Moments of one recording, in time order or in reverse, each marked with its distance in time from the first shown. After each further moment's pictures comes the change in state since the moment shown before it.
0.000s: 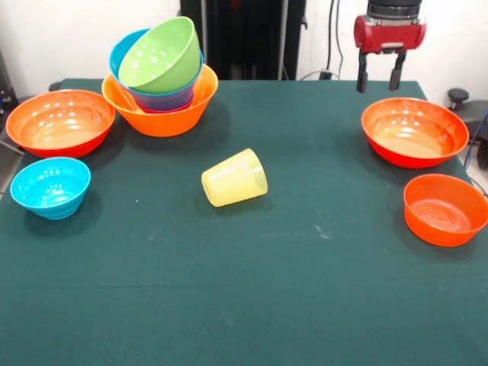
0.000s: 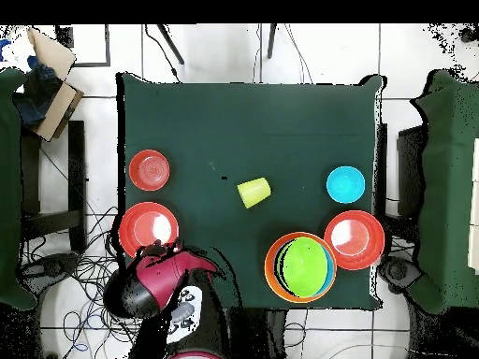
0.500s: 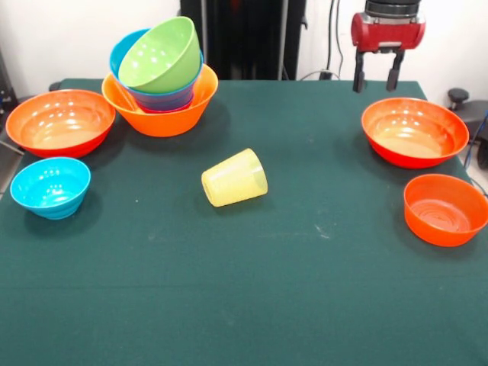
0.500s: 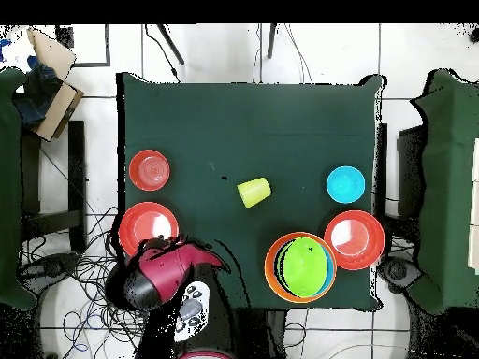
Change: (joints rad) arm -0.028 -0.010 0.012 -0.028 -0.001 0.043 0.000
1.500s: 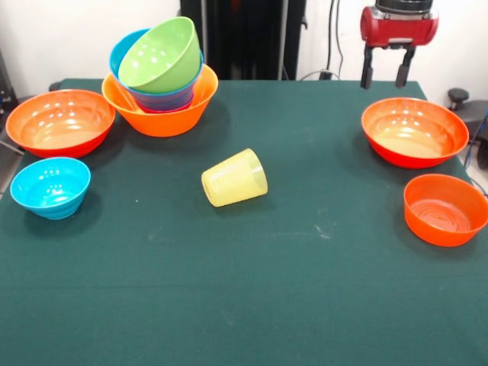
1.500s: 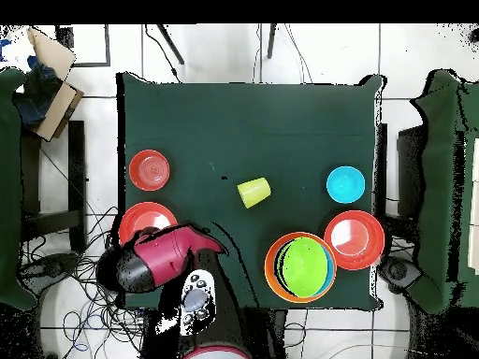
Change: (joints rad) arm -0.061 -0.039 0.087 -0.057 0.014 0.175 0.000
